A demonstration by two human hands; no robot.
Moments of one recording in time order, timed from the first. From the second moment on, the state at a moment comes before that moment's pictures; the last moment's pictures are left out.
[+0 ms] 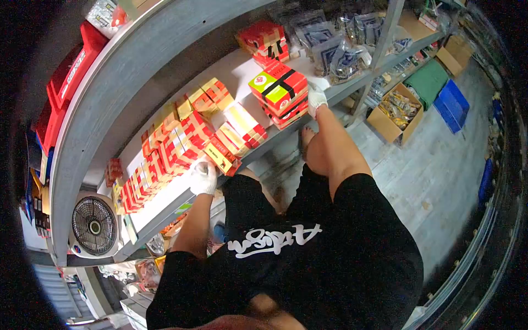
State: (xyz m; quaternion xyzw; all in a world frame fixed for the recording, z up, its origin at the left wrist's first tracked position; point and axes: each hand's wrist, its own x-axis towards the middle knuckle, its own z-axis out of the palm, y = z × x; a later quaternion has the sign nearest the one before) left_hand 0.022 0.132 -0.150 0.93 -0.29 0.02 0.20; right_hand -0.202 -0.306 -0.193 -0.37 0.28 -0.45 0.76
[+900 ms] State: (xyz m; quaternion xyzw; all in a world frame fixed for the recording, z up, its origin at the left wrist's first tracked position) left_hand -0.049 -0.098 -0.009 0.63 -0.33 -0.40 0.58; right_hand -0.249 -0.216 -0.159 -0.59 0.49 -0.45 0.45
